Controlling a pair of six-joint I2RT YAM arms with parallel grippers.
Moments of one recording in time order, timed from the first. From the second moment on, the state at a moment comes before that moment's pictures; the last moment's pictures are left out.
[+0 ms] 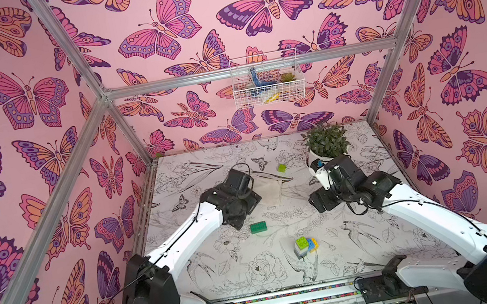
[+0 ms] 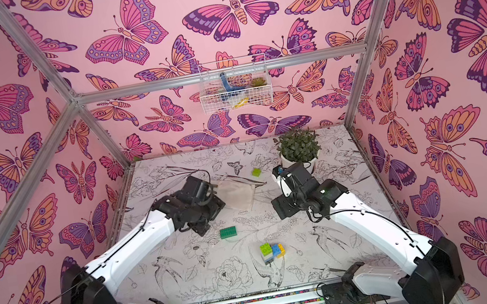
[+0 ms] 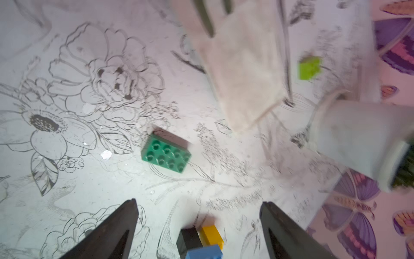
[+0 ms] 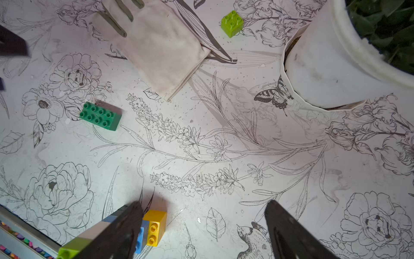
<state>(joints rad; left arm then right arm) -0.60 1.45 1.29 -0.92 0.03 -1.09 0.57 1.20 1.05 -0.79 0.02 0.12</state>
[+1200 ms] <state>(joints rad) -0.58 1.66 1.16 -0.77 0.16 0.59 0.52 1.12 1.01 -0.81 -0.01 0.16</state>
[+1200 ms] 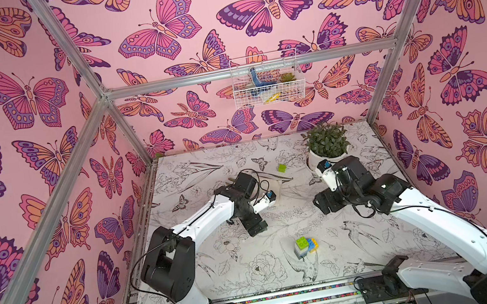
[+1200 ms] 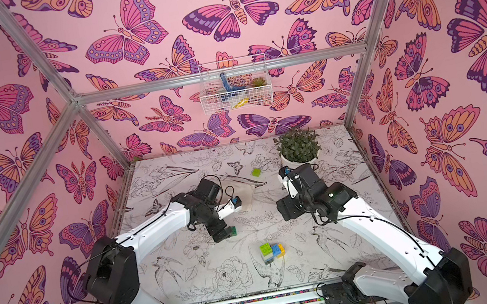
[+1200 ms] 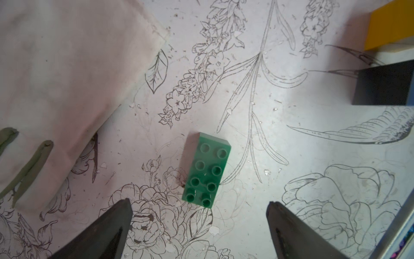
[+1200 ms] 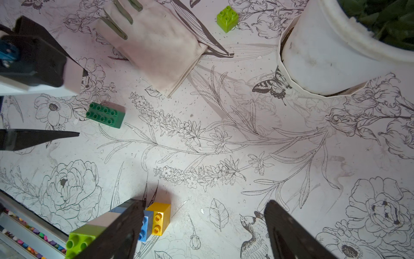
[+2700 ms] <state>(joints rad) -0.66 1.69 1.18 -0.77 0.16 0.51 0.38 1.01 0.90 -0.86 -0.12 0.29</state>
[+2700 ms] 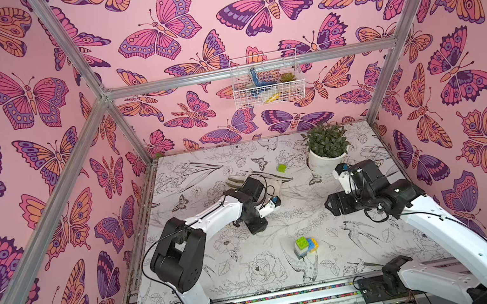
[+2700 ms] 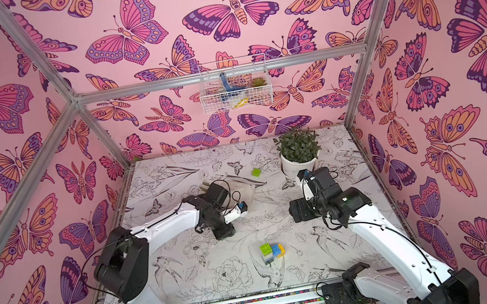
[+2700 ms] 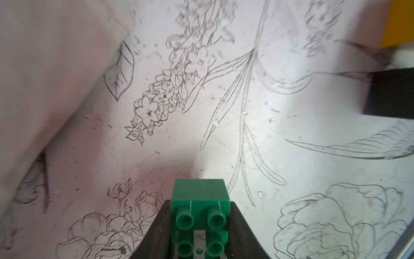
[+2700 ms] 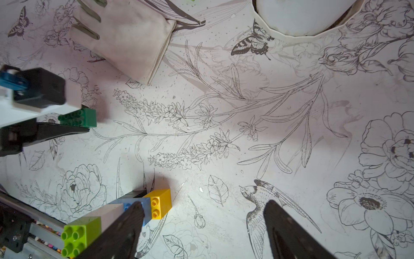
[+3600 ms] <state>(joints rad) -1.15 1.63 1.55 -1.17 -0.02 0.08 0.40 1.09 0.66 -0.70 -0.34 0.47</state>
